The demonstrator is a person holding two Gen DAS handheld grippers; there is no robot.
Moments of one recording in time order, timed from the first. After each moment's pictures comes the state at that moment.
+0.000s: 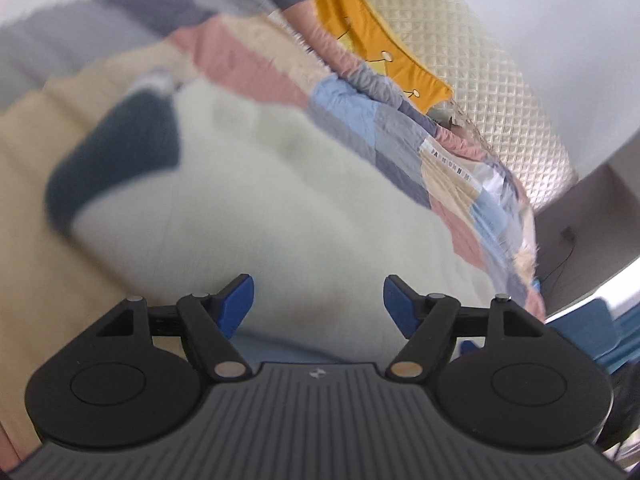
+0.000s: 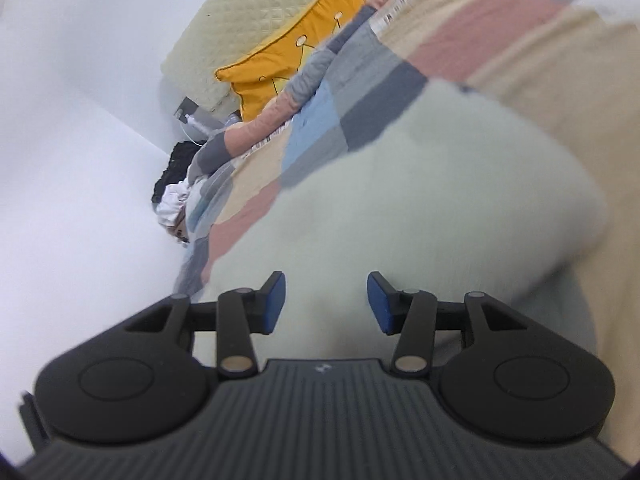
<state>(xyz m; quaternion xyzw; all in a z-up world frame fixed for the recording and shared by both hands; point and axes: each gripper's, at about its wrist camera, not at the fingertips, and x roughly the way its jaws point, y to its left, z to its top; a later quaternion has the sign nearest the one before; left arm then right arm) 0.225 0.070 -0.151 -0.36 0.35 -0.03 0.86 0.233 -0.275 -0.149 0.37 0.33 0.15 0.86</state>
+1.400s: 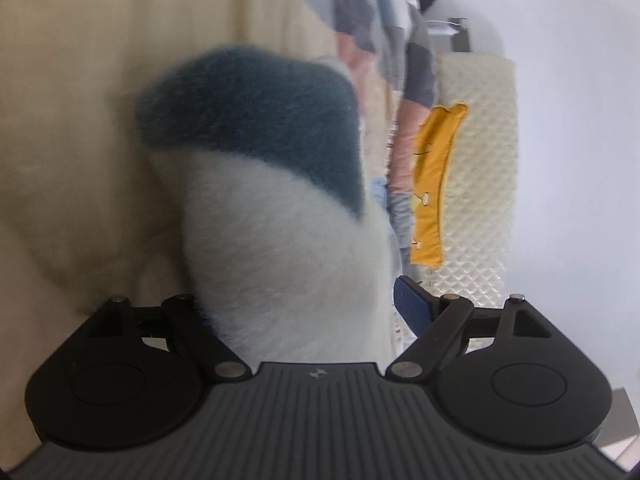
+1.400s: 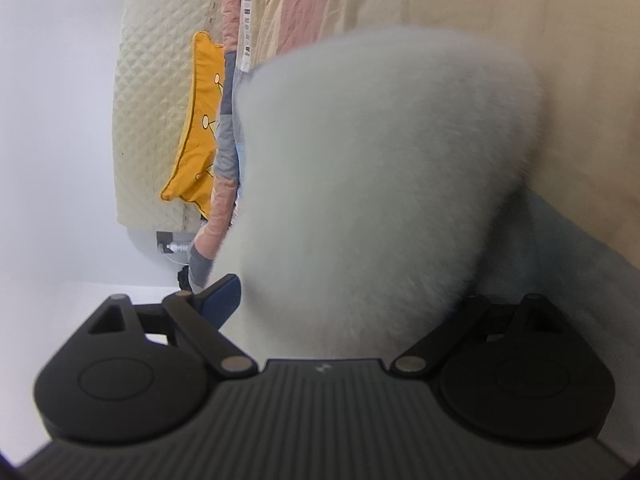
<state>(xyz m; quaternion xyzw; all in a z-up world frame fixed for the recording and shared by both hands) 0.203 0.120 -0.244 -0.68 0.22 0.05 0.70 0.255 -0.292 -0.230 0.63 0.30 0.05 0.72</state>
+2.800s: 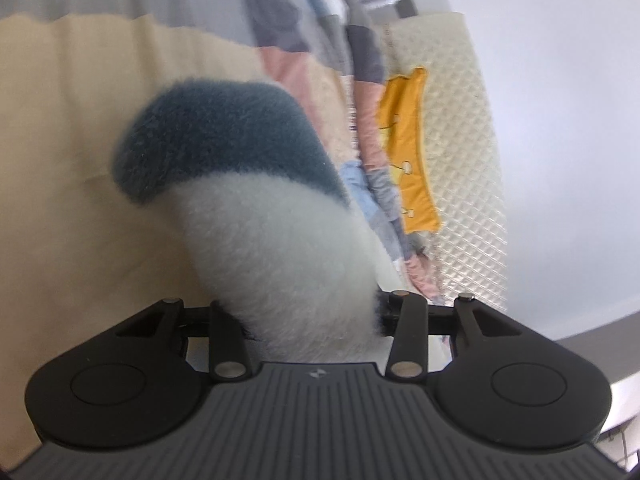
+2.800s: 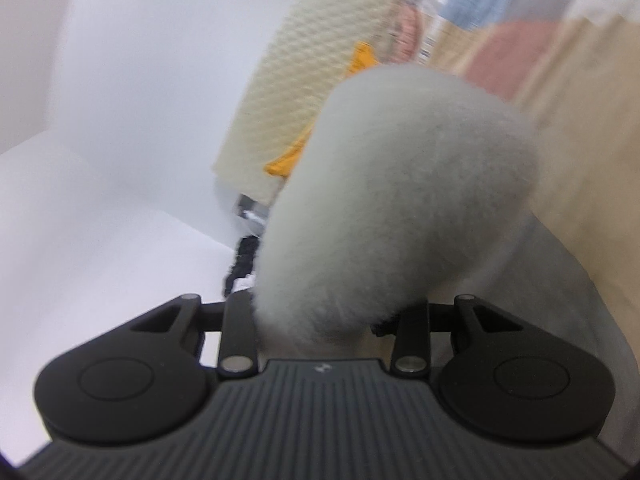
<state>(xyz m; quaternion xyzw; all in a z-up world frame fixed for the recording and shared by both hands) 0.214 0.125 -0.181 -0.59 0.23 0.02 0.77 0.218 -0.305 -0.140 0.48 0.17 0.18 0.84</state>
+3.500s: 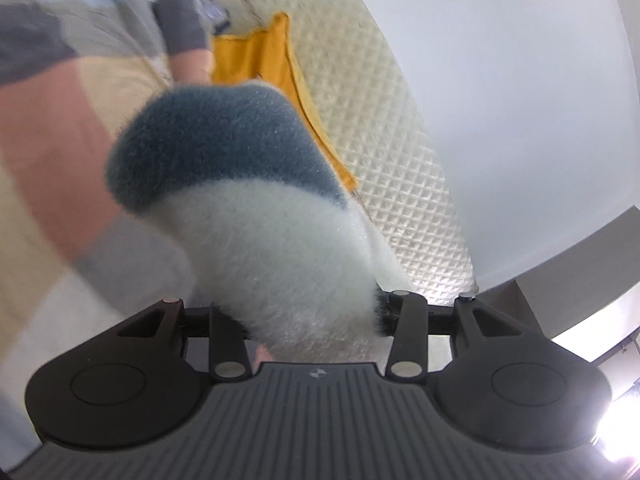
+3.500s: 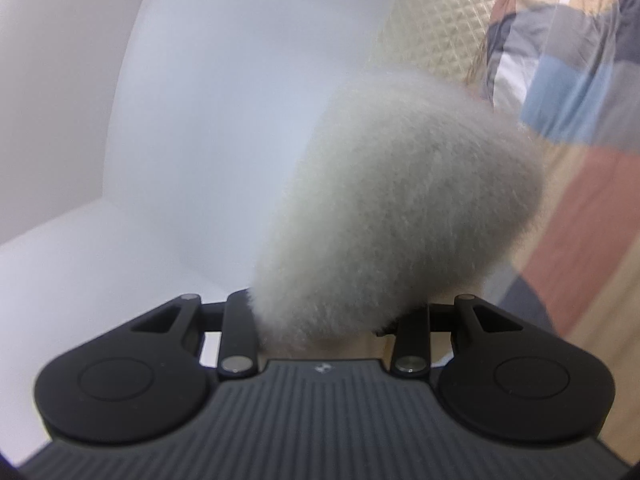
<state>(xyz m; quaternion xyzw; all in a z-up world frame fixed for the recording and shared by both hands) 0.437 0.028 -0.028 -0.49 0.24 -0.10 0.83 0.326 -0.414 -0.053 0.51 0.04 0.20 0.83</state>
